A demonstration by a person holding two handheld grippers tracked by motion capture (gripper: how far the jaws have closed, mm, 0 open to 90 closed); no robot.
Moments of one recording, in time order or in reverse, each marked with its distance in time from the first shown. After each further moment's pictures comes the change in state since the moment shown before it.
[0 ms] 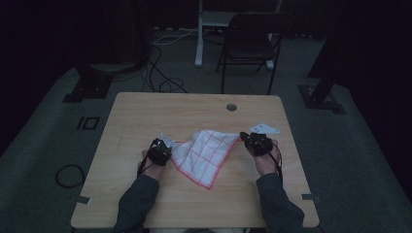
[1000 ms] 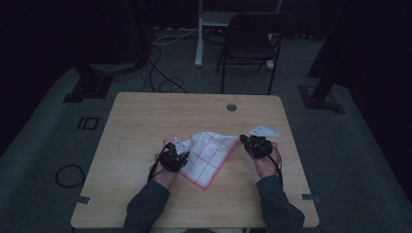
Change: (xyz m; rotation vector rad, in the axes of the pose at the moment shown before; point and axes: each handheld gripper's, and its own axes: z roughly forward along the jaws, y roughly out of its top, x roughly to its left) left arm -0.059 0.020 -0.038 -0.126 -0.186 0.045; right arm 0.002 -0.008 0.001 0.014 0.009 -0.006
